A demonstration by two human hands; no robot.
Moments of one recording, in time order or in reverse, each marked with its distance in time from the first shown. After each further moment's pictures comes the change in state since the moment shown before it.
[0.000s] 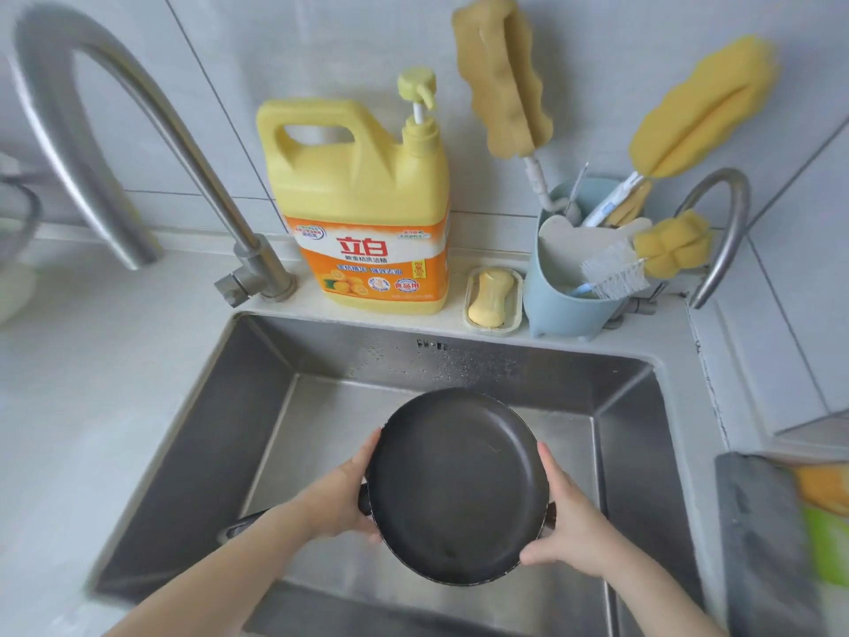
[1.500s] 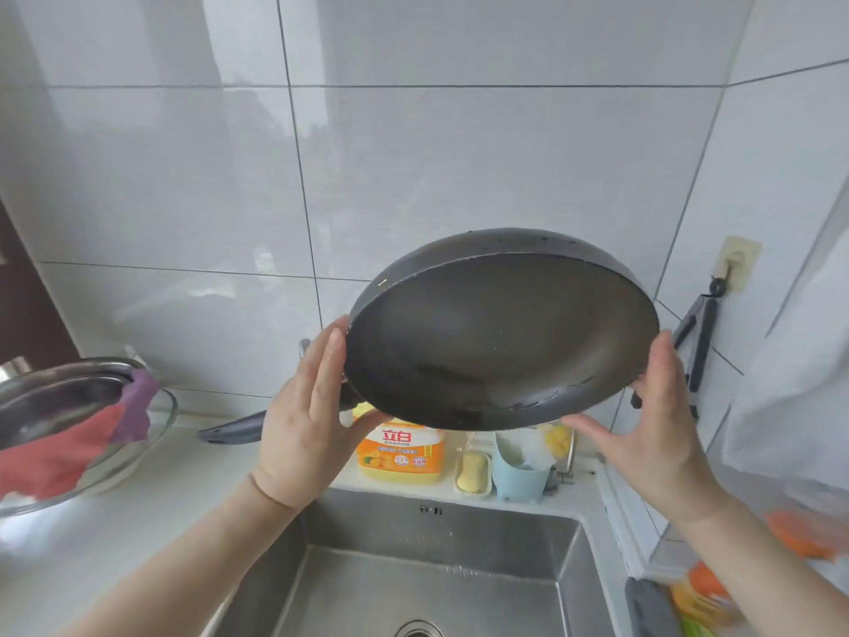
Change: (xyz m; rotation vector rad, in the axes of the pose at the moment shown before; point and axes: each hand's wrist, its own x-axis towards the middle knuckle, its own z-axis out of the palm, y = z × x) left_hand -0.296 0.249 -0.169 0.551 1.689 1.101; right_hand -0.246 -0.303 -0.152 -0.358 1.141 -1.047
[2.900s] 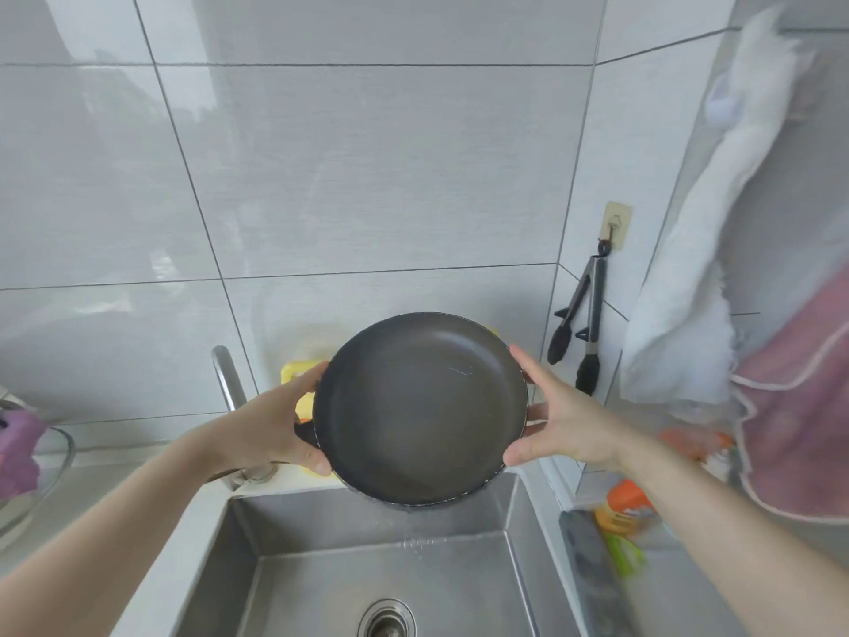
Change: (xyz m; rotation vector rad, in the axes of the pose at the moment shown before) left_hand 0.023 -0.018 0.017 -0.576 -1.272 -0.537; right_hand -0.016 -0.009 -0.031 0.450 -0.676 0.701
